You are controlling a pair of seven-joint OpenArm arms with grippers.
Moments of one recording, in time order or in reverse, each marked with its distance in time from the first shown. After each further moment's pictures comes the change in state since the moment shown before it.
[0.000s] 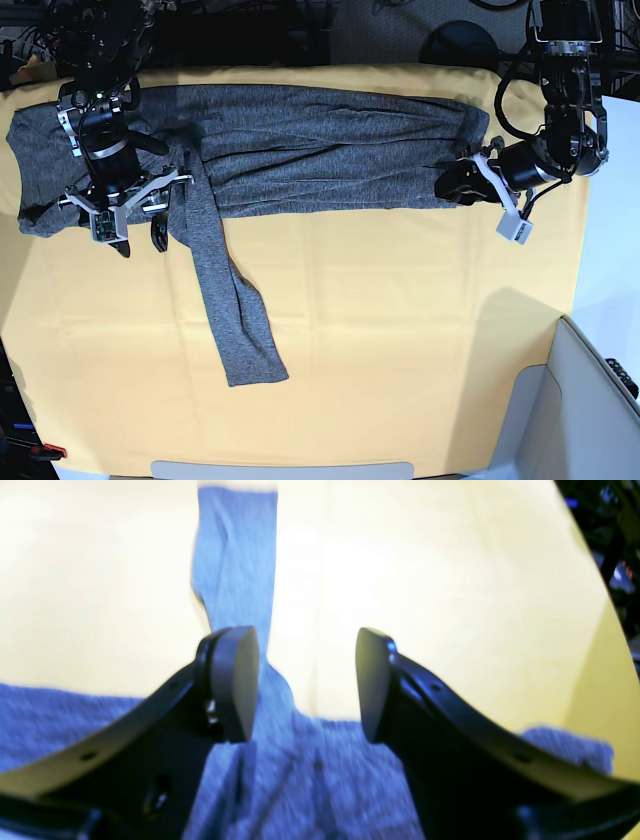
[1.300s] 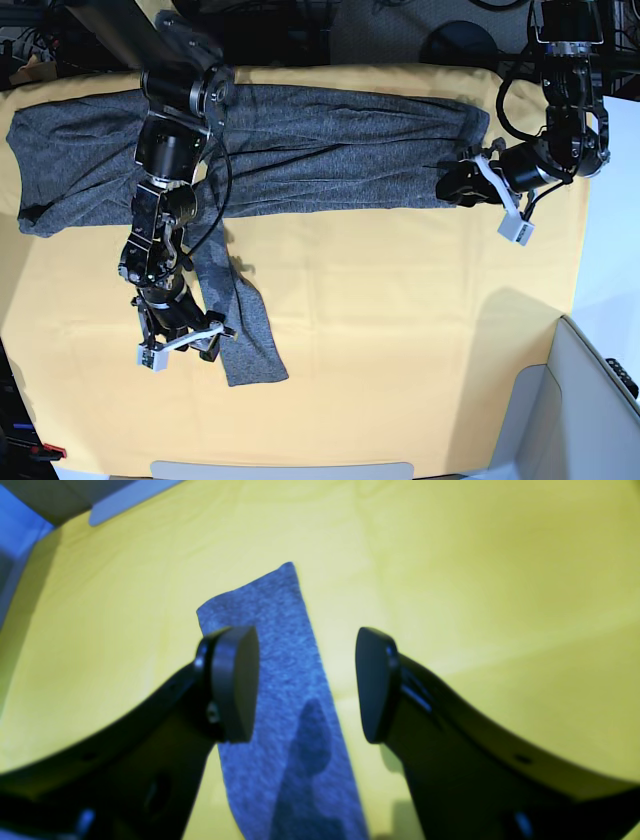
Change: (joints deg) left arm -0.1 -0.3 0.0 0.0 0.0 0.0 -0.2; right arm 40.7 -3.5 0.4 -61.7 0.1 -16.0 11.3
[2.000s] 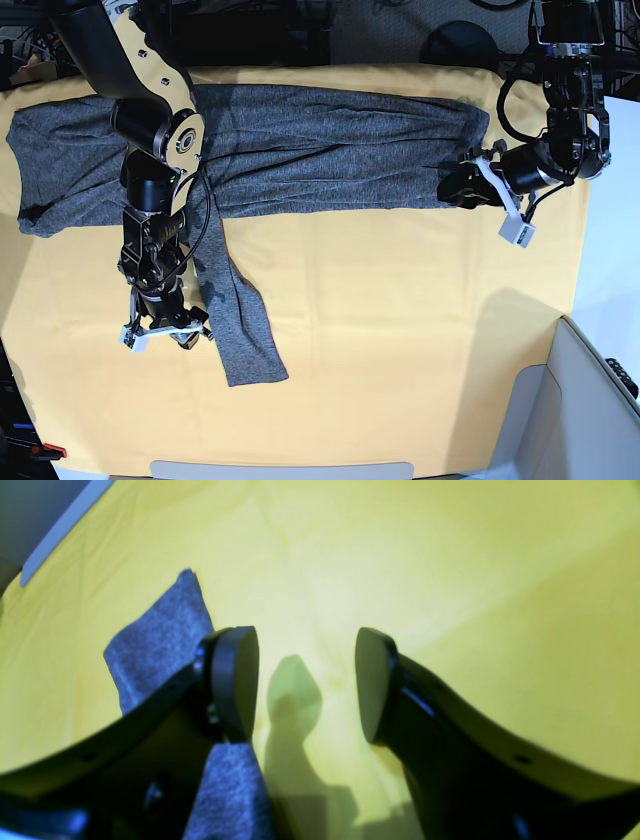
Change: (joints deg) left arm -0.6 -0.1 0.0 0.0 0.0 0.0 0.3; right arm 7.9 5.7 8.5 -25.5 0.1 -4.6 14.8
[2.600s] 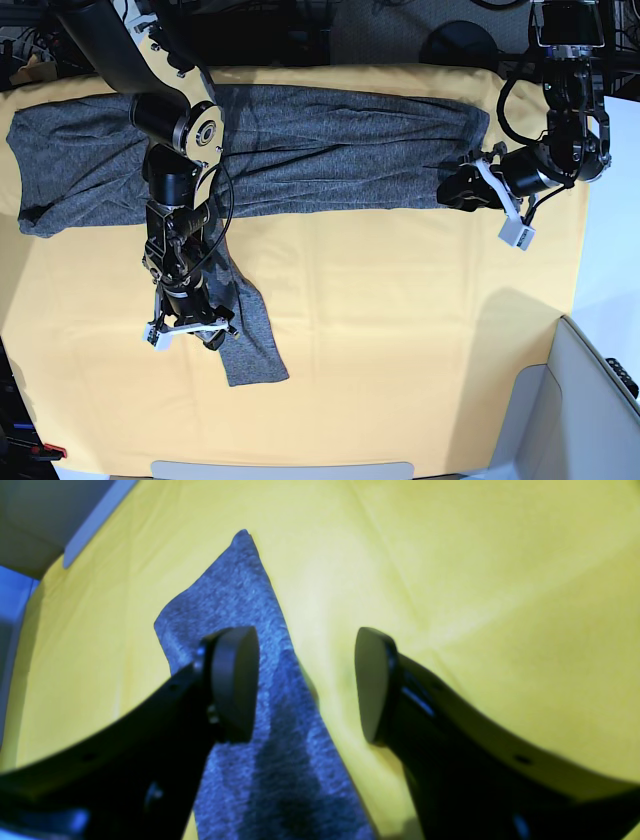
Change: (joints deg) left arm -0.4 0.0 0.0 0.0 0.0 0.0 0.1; right arm -1.2 -4.4 0.0 0.0 0.4 0.5 2.5
